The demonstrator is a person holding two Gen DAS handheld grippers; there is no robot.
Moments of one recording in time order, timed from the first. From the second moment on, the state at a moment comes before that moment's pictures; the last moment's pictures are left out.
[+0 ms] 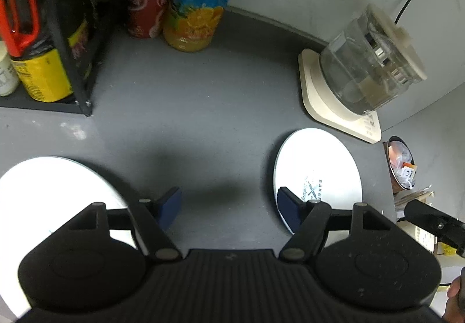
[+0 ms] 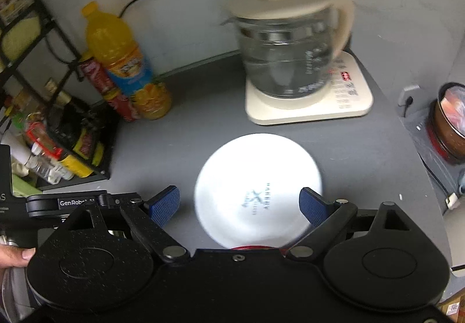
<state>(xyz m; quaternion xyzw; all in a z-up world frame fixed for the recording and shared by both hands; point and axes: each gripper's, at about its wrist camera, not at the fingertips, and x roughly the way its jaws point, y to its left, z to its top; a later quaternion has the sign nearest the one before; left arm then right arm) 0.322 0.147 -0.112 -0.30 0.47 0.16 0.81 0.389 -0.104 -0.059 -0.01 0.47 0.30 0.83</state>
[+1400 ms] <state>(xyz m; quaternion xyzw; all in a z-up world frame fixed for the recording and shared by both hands) 0.397 0.105 -0.193 -0.36 0.49 0.17 0.77 0.494 -0.119 -0.182 -0.01 0.58 0.33 0.74</state>
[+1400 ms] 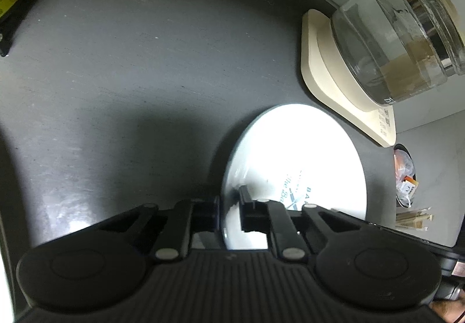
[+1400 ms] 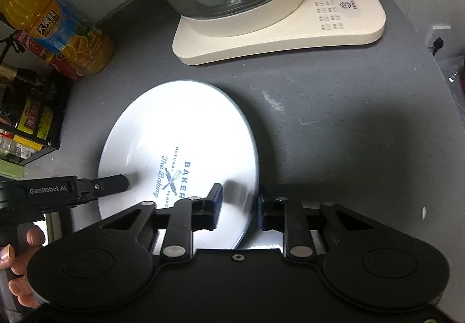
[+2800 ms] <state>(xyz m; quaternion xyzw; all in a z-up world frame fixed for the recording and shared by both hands) 0.374 0.144 -0.090 -0.33 0.42 0.11 0.84 0.447 -0.112 -0.085 0.02 0.49 0.34 0.80</state>
